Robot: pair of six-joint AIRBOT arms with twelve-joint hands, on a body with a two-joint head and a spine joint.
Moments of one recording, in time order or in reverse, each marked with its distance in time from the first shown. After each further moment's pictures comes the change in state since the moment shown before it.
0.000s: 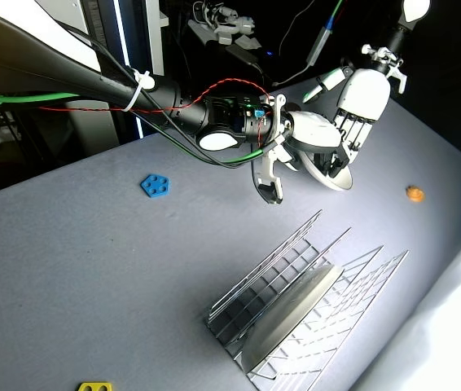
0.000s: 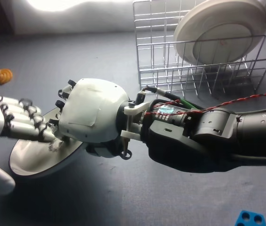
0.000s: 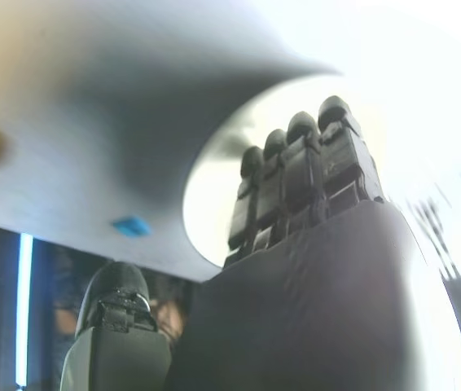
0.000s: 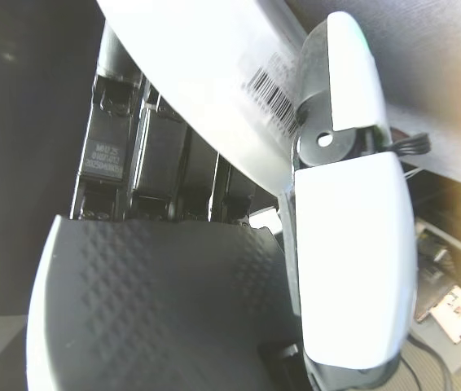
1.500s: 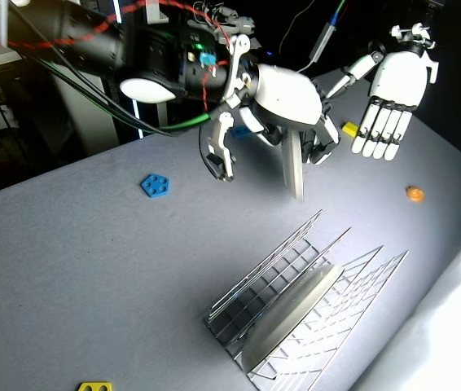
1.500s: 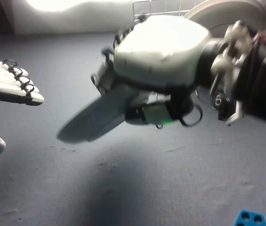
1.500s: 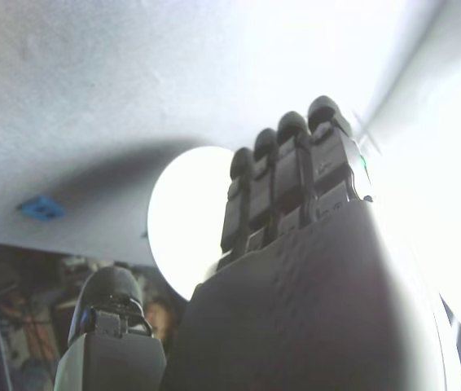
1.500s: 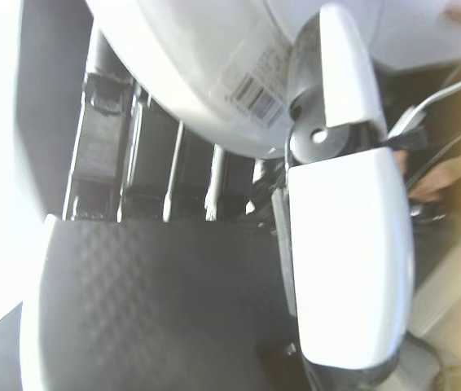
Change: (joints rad) left arm -0.149 0.021 0.068 0.044 -0.012 -0.039; right arm 0.224 0.516 -0.487 0.419 -0.118 0.016
